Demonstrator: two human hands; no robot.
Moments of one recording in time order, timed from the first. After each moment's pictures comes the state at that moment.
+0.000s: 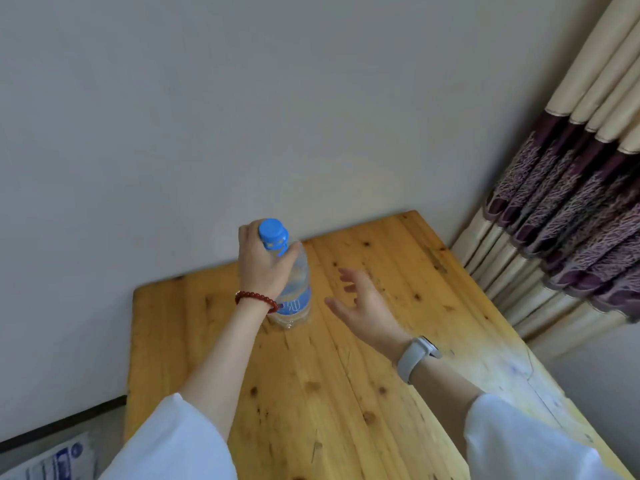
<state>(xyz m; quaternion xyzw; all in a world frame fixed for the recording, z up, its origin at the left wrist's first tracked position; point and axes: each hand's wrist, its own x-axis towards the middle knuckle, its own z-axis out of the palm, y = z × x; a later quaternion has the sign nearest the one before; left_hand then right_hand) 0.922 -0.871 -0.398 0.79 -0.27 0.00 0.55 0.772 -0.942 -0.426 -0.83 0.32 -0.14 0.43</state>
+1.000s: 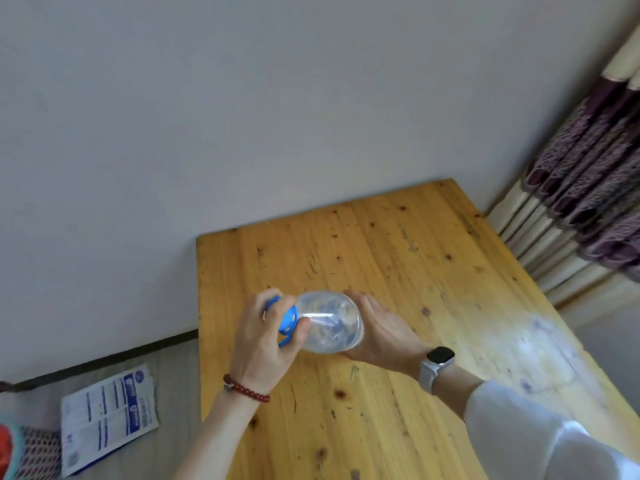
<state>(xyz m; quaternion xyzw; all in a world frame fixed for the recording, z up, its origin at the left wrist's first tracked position) 0.847 -0.671 -0.423 0.78 -0.48 0.10 0.40 0.725 -0.837 -0.435 -0.94 0.17 0.03 0.29</state>
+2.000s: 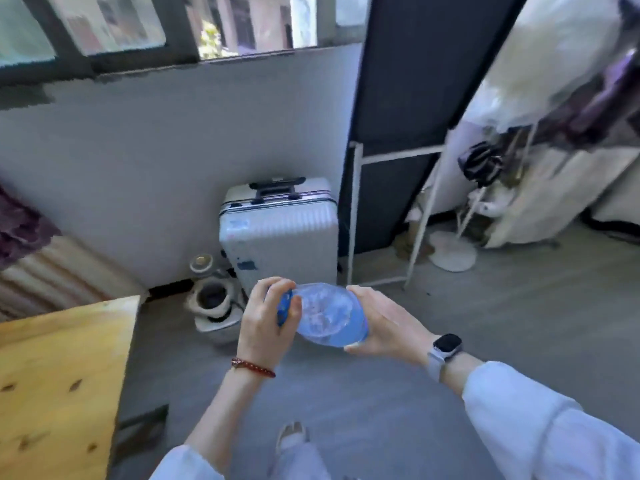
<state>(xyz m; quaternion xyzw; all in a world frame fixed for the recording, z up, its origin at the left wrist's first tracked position) 0.124 -0.610 -0.400 0.23 -0.85 -0.26 0.39 -0.038 -0.483 -0.398 -0.58 0.77 -0.17 0.20</state>
